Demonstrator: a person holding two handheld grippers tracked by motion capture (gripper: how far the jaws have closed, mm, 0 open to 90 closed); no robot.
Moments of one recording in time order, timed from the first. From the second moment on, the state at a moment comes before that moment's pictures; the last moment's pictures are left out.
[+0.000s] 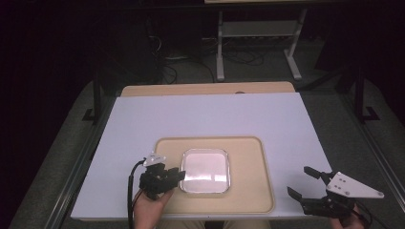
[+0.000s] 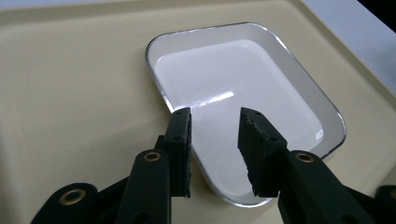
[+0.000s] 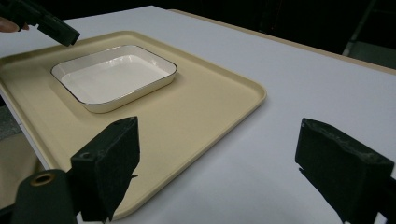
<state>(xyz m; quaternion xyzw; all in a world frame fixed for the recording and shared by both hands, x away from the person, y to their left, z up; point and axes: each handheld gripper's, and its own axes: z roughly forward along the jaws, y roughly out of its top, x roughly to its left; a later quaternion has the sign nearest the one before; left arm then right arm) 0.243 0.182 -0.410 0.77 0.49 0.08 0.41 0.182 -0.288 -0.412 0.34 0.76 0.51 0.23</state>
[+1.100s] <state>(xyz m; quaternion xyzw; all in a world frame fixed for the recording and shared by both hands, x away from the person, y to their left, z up) 0.250 0.170 -0.398 0.80 0.38 0.10 0.45 0.183 -0.290 -0.413 0.35 0.75 0.51 0.23</state>
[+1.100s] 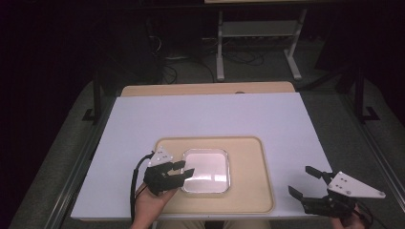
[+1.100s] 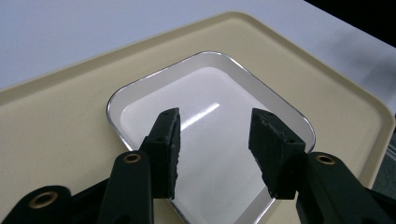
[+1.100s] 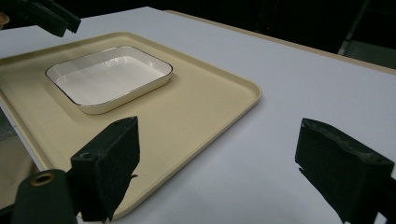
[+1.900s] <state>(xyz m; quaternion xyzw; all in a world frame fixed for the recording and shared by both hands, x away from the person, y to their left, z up) 0.247 0.186 -0.394 0.82 0.31 0.10 0.47 0.184 -0.290 -0.413 0.36 0.75 0.50 0.23</state>
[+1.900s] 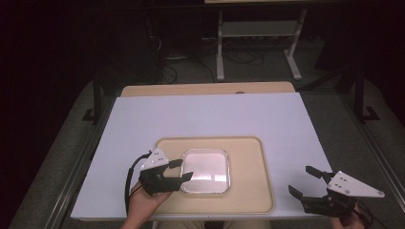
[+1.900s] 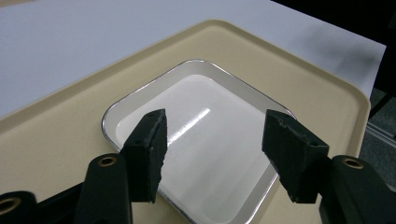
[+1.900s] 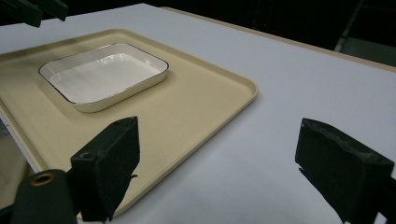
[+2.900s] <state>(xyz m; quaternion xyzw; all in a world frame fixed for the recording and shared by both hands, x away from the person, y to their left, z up) 0.239 0.241 -0.398 0.81 0.33 0.13 0.46 0.185 -0.290 -0.414 0.36 0.76 0.49 0.24</state>
